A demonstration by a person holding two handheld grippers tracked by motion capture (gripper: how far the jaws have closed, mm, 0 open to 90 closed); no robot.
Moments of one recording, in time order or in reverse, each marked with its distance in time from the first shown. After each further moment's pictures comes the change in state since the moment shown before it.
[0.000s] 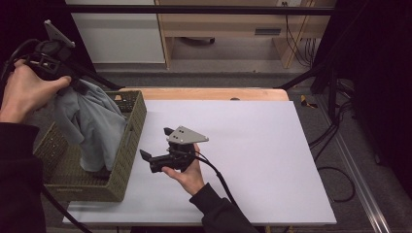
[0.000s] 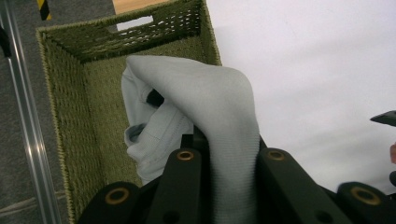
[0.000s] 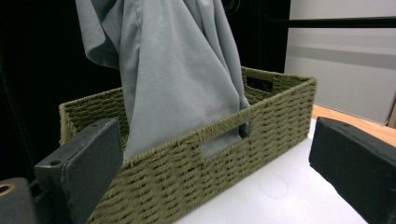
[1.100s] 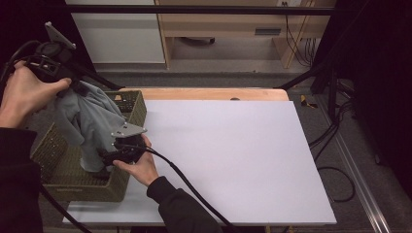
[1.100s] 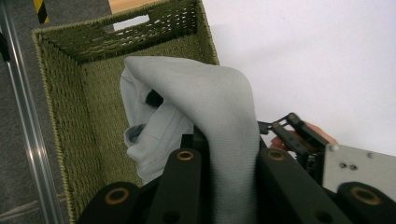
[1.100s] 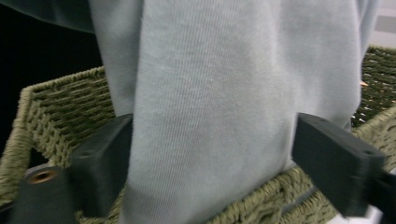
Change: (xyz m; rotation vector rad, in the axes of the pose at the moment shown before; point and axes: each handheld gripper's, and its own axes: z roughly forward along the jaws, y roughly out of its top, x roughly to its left) left arm -0.002 -0.003 0.000 -0.001 -0.007 0.022; right arm 0.040 -0.012 0.138 0.132 0.043 -0.027
